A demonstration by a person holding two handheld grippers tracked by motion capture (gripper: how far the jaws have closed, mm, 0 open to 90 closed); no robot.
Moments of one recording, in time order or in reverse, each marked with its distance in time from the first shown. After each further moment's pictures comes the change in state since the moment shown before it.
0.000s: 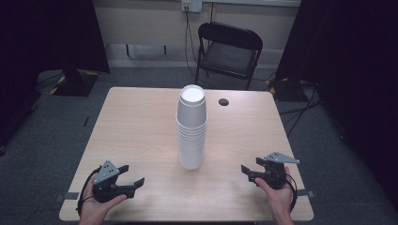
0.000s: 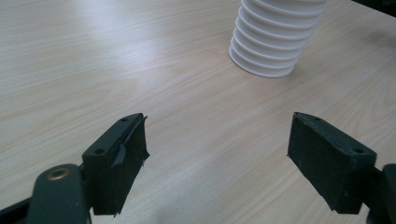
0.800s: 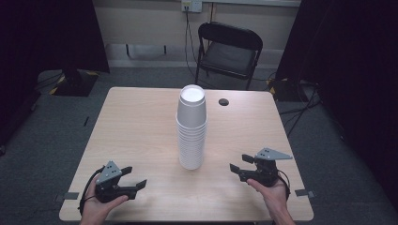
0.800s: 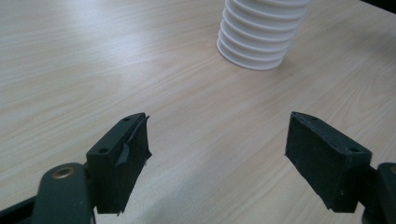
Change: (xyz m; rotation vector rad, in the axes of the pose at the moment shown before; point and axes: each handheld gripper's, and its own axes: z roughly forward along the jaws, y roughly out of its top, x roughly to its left) left arm -0.002 -0.002 0.004 0.028 -0.043 0.019; right arm 0.032 0.026 -0.001 -0.039 0.172 -0.083
